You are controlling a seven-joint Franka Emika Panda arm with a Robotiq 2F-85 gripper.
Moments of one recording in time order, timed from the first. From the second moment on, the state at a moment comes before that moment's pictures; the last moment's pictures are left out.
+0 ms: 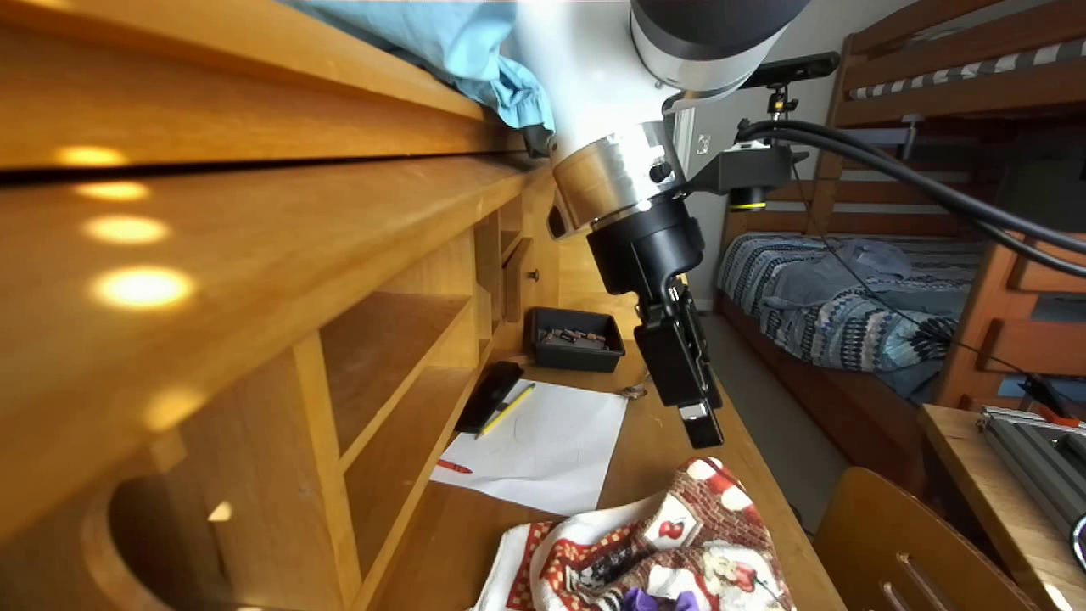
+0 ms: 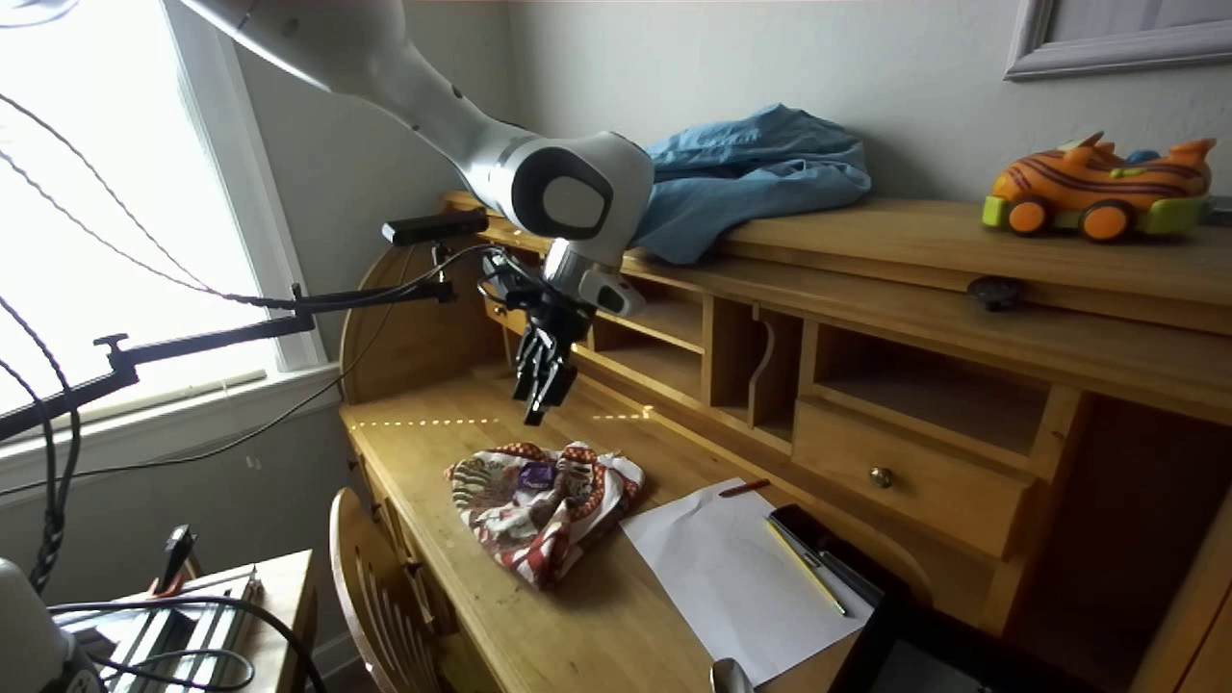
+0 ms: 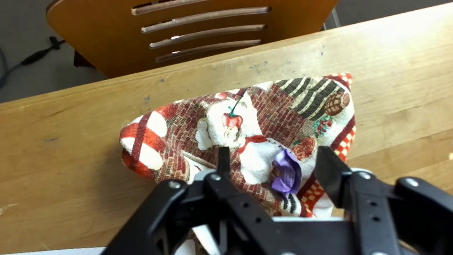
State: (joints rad) arm 0.20 0.27 0.14 -1.97 0.17 1.85 0.21
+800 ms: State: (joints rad) arm 0.20 0.27 0.09 -1.99 -0.05 1.85 0.30
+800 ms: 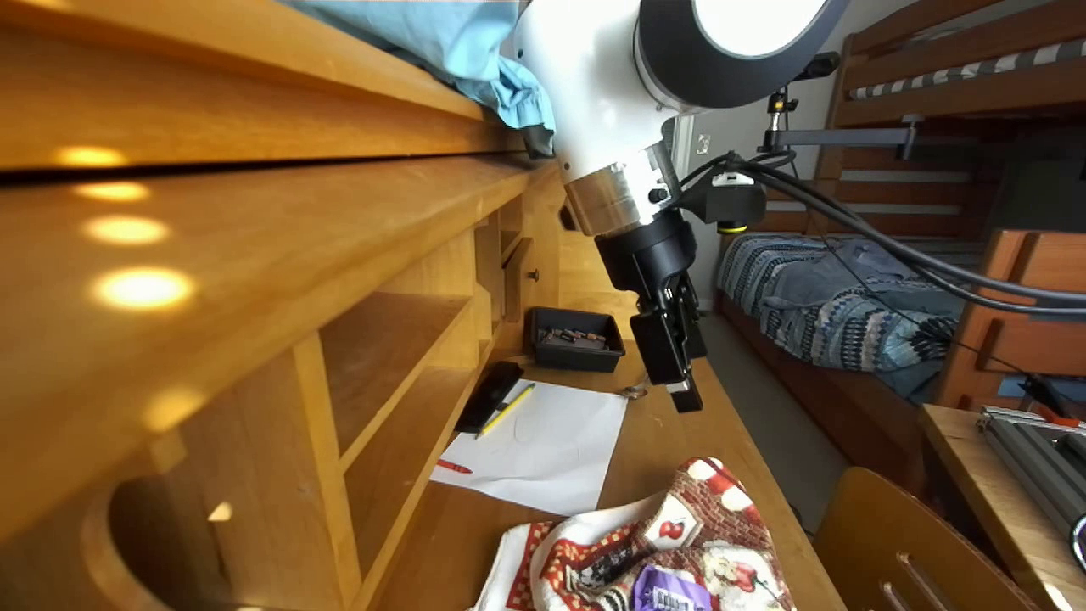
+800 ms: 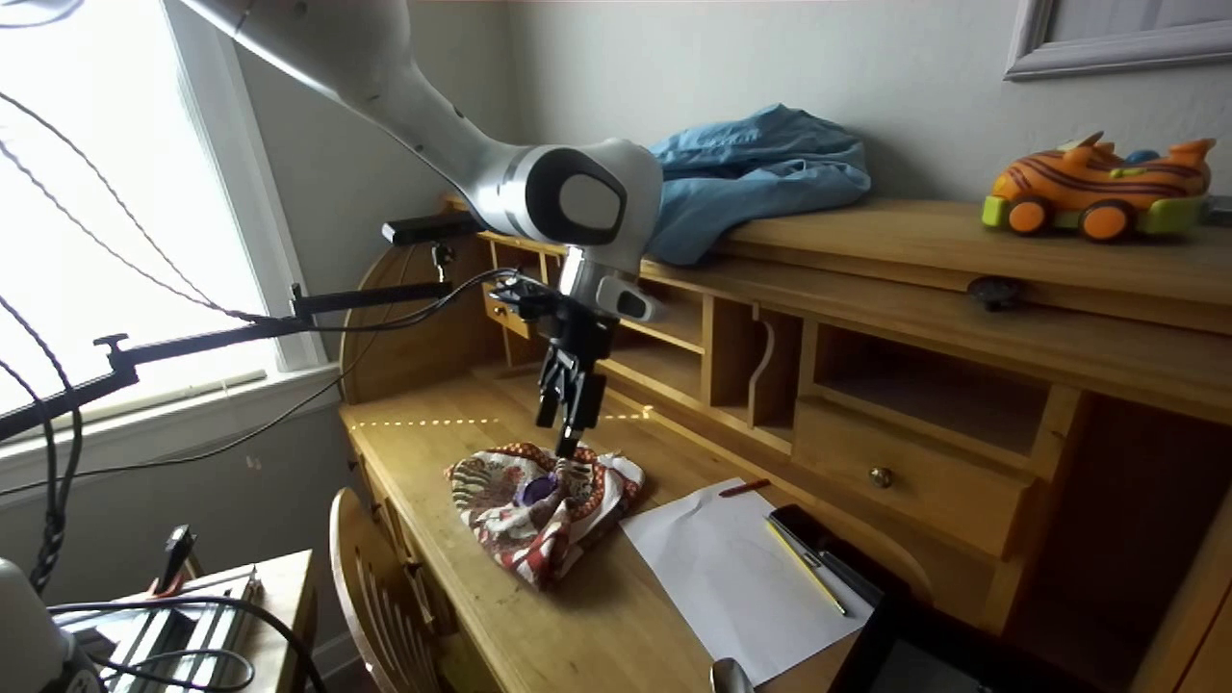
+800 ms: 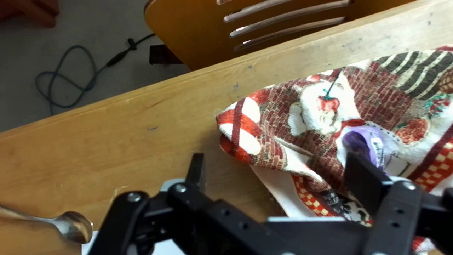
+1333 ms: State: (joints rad) arm 0.15 0.25 0.09 -2.06 -0.04 1.95 0.09
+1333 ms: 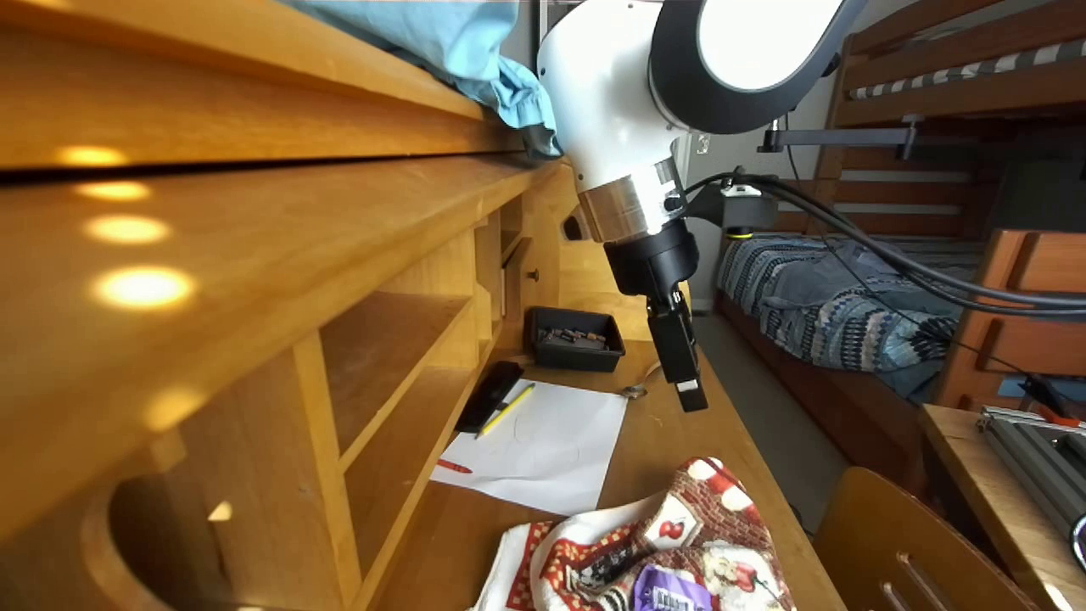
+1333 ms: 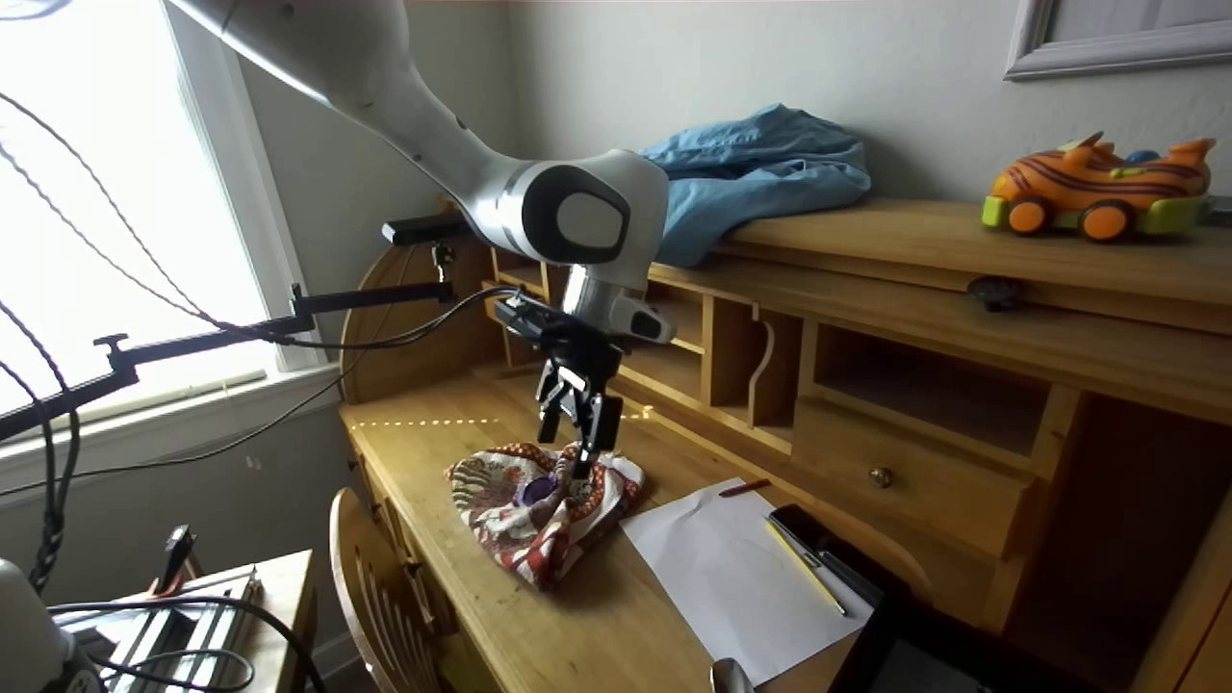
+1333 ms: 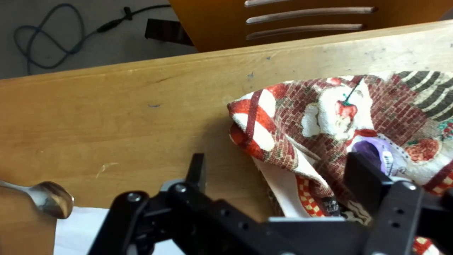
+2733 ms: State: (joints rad) arm 0.13 0.23 0.12 -2.31 -0.05 2.37 -0.26
